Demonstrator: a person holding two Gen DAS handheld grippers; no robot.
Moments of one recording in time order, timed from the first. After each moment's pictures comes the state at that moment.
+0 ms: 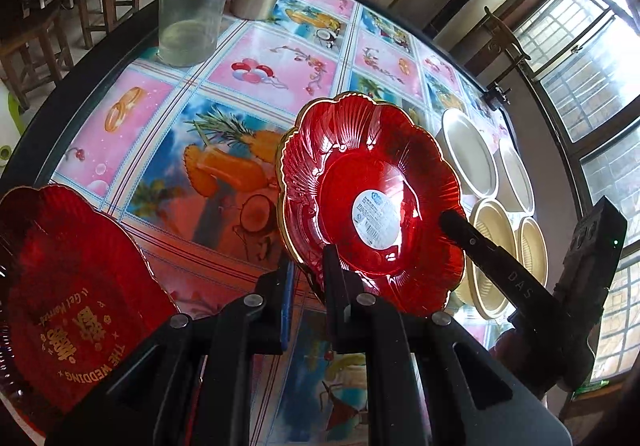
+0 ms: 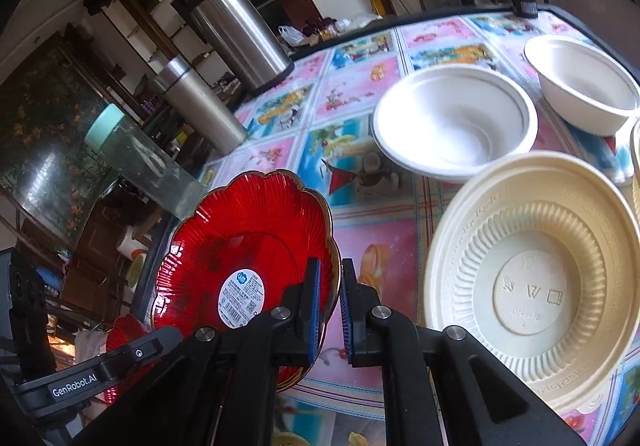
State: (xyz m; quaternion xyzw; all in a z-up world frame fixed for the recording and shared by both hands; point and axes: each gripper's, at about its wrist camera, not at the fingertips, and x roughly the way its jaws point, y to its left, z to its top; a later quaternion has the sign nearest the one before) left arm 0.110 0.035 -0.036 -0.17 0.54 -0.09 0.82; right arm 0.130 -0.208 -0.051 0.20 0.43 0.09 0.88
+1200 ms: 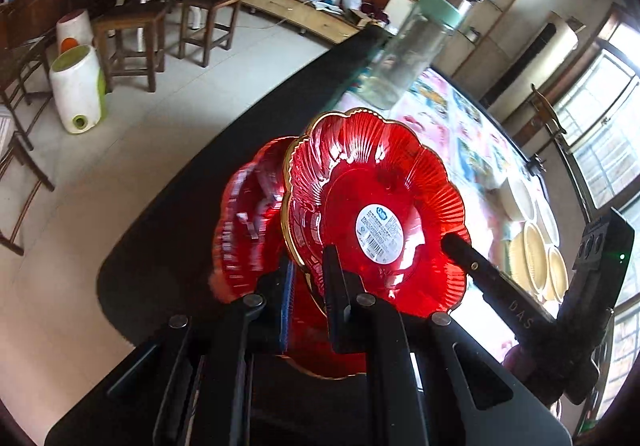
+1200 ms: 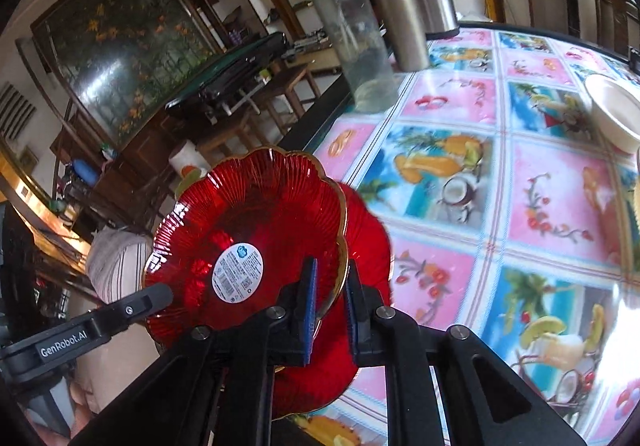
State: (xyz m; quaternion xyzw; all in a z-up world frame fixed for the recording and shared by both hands) left arm -0.021 0.203 -0.029 -0.22 0.46 0.04 0.86; right arm 0.019 0.004 -0.037 0.09 0.44 0.24 0.86
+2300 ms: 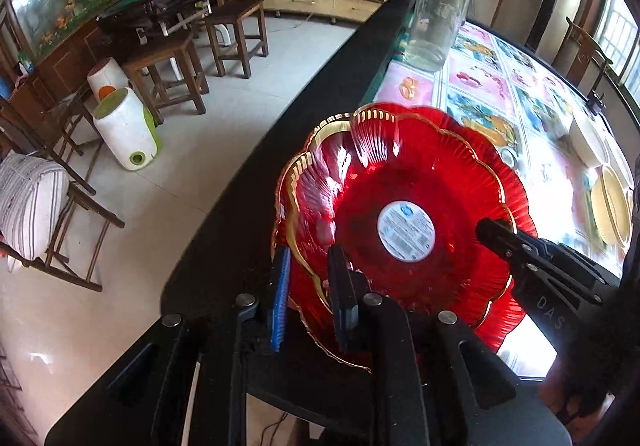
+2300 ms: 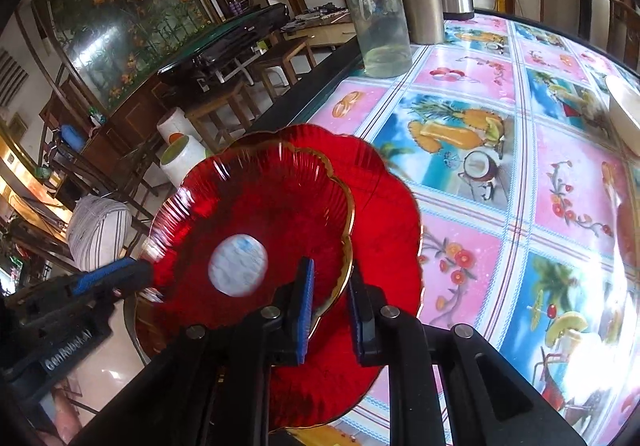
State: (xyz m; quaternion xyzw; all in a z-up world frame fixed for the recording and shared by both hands) left arm -0.018 0.196 -0.046 -0.06 0.49 0.12 0.86; right arm 0.025 0.026 -0.068 0.03 0.47 0.23 0.85
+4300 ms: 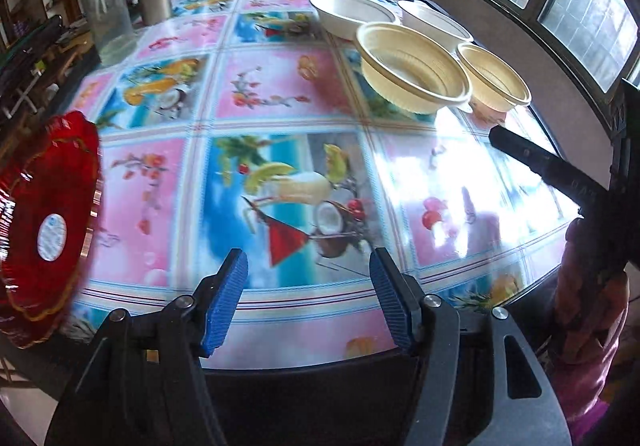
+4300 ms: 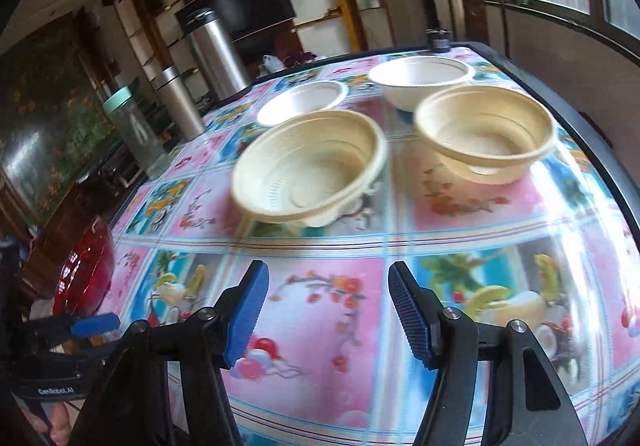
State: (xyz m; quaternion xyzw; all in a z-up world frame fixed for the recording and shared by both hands) left arm -0.039 -0.065 -0.064 0.02 0.51 -0.17 0.84; right arm -0.045 -0.334 -0.059 0.14 0.38 0.04 0.91
